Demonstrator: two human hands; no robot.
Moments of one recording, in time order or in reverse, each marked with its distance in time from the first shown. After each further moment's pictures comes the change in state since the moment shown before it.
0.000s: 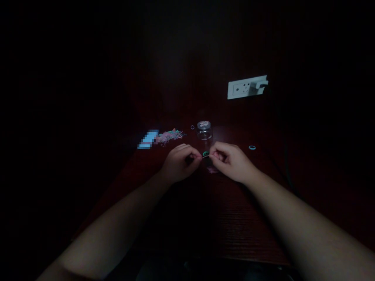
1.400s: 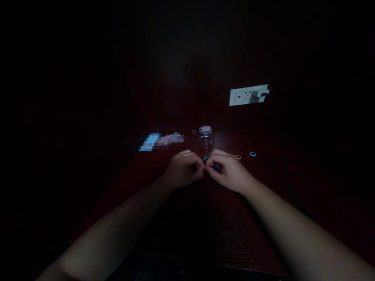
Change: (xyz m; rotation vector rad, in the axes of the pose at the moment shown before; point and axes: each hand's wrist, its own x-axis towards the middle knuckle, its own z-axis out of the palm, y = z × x) left_hand 0.004 0.007 0.003 -0.006 -0.036 -0.041; right_hand 0.003 -0.006 0.004 -0.081 -0.069 -0.095
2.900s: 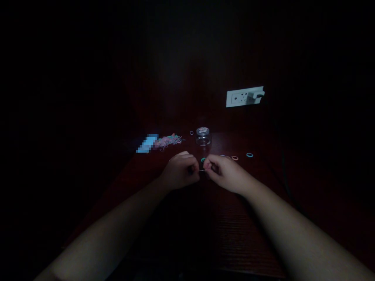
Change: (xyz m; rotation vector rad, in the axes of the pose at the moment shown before) left_hand -0.002 -0.006 -0.001 0.013 -0.120 -0.004; right_hand -0.002 0.002 -0.001 0.019 -0.149 0.215
